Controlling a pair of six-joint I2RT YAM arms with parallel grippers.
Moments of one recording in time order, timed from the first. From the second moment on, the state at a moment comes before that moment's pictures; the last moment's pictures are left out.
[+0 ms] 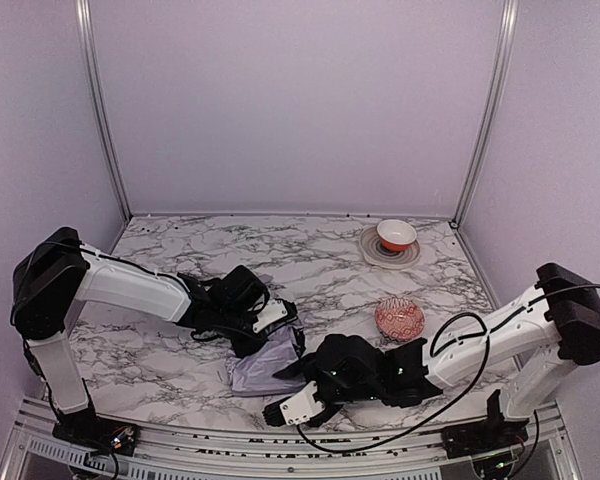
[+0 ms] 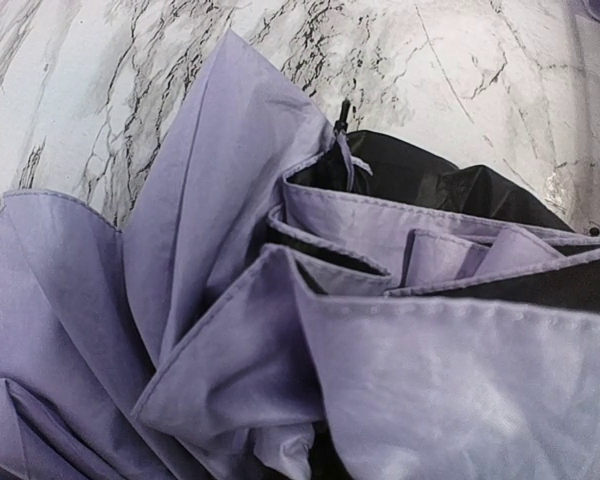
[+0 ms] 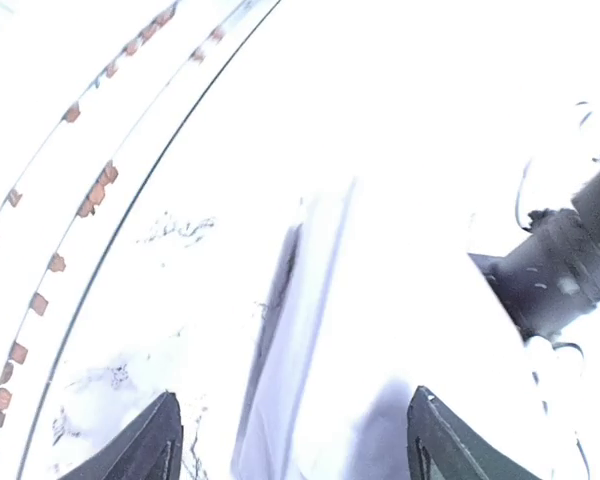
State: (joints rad) left arm -0.93 1.83 1.01 -0.22 -0.02 0.27; right arm 1.35 1.58 0.74 0.17 0.06 -0.89
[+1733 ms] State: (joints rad) left arm -0.73 2.02 1.34 -0.48 0.07 0.23; right arm 1.14 1.97 1.13 -0.01 -0.08 -0.77
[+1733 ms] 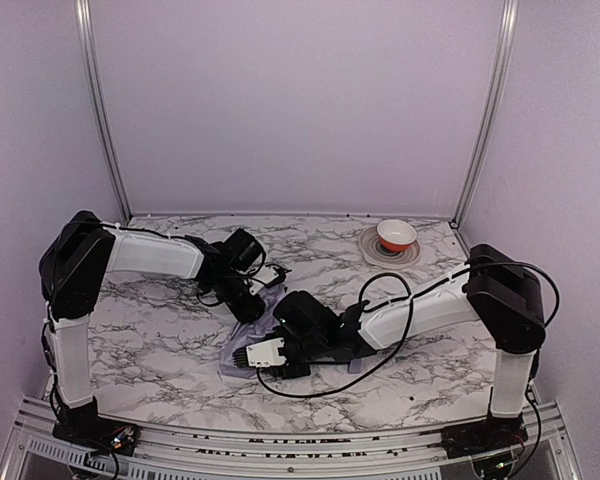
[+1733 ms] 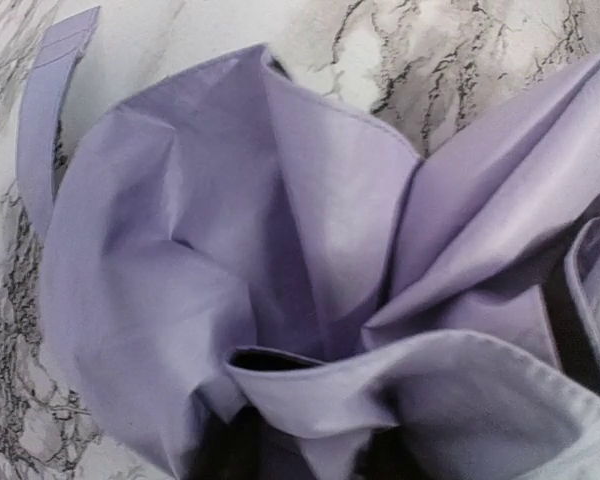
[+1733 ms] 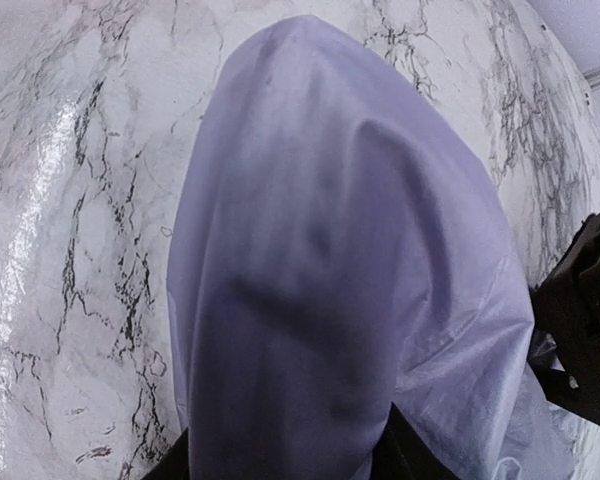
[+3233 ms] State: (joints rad) left arm -1.25 1.50 0.58 0.01 -0.43 0.60; right arm 0.93 2.14 1.38 -0.35 -0.83 -0.58
